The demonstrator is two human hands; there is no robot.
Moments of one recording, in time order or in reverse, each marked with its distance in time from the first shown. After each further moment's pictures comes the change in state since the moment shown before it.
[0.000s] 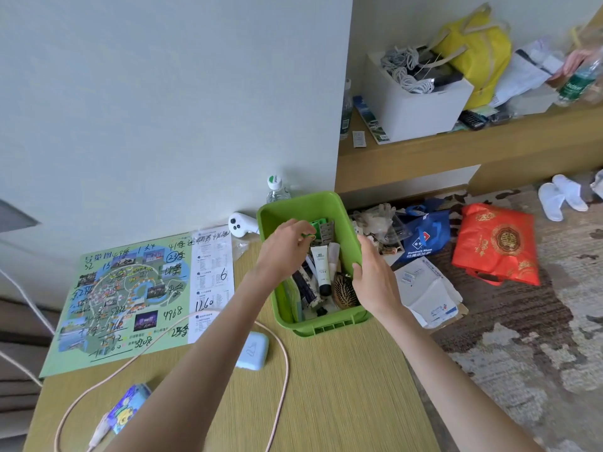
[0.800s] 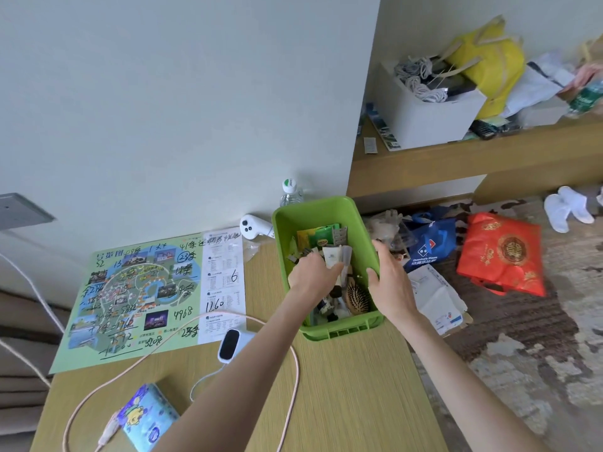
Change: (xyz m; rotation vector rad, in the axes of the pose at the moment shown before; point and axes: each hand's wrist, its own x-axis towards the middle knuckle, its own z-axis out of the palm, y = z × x) left_hand -0.021 0.023 0.030 -0.054 -0.158 -0.471; right_hand -0.002 -0.004 -0.002 0.048 -0.008 0.027
